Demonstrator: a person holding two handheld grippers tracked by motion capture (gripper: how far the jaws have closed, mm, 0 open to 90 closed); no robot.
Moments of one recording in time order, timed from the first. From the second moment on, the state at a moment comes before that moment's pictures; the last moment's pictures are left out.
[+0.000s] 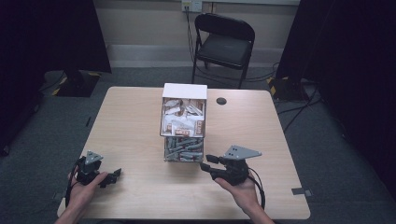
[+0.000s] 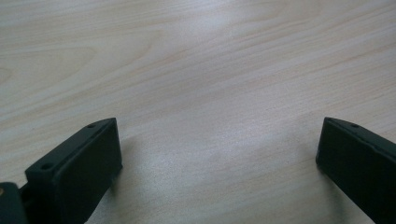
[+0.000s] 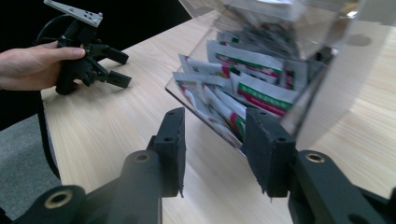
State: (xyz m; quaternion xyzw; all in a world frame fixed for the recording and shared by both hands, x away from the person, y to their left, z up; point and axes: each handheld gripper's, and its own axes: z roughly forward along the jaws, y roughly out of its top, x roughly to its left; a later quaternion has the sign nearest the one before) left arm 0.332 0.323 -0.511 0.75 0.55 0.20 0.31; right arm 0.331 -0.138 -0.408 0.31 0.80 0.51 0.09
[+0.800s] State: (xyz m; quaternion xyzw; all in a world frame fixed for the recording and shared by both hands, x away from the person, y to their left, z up) left arm 0.333 0.323 -0.511 0.75 0.55 0.20 0.31; right arm 0.355 -0.089 -0.416 0.29 0.81 0.50 0.07
